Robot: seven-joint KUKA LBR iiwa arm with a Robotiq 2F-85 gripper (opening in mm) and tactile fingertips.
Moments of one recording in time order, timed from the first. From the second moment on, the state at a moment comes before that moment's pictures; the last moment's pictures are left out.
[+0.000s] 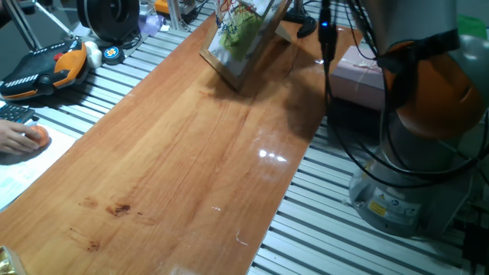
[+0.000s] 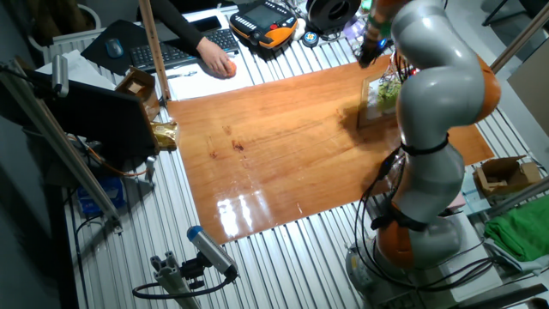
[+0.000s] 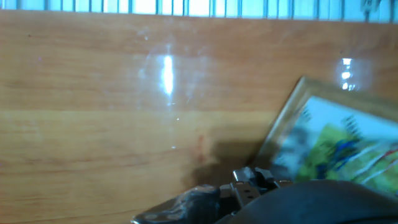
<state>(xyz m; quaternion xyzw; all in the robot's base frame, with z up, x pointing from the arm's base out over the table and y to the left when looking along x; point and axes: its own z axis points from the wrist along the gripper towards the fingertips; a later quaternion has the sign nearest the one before) 0.613 -0.140 0.276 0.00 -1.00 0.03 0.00</state>
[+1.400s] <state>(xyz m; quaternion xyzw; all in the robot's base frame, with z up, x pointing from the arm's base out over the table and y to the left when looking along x) 0.579 -0.098 0.207 -0.05 -1.00 0.00 -0.02</state>
